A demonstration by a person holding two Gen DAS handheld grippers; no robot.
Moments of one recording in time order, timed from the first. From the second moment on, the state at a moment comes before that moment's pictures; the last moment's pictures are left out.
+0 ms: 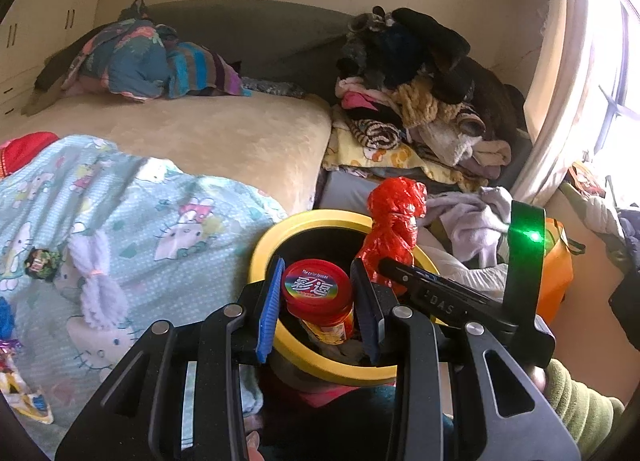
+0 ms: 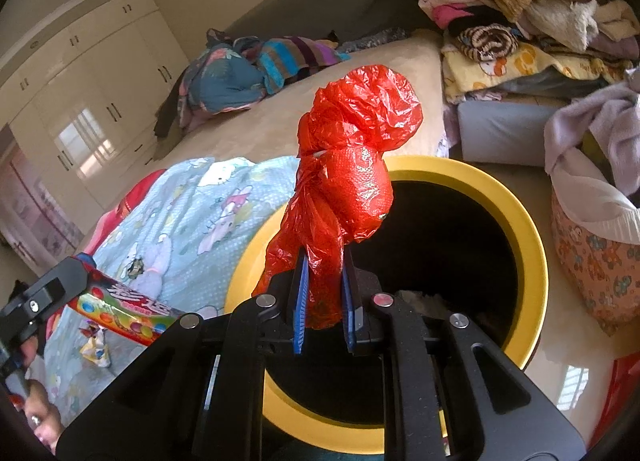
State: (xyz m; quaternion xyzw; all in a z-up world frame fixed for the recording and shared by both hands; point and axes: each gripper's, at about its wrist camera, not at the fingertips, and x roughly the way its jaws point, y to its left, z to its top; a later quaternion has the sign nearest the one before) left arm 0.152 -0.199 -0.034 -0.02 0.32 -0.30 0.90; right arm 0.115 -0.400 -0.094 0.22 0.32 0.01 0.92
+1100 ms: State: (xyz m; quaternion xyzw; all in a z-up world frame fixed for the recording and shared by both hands) left arm 0.179 -0.214 -0.078 -0.06 0.38 -0.27 0.88; right arm 0.113 -0.438 -0.122 0.26 0.35 -0.06 0.90
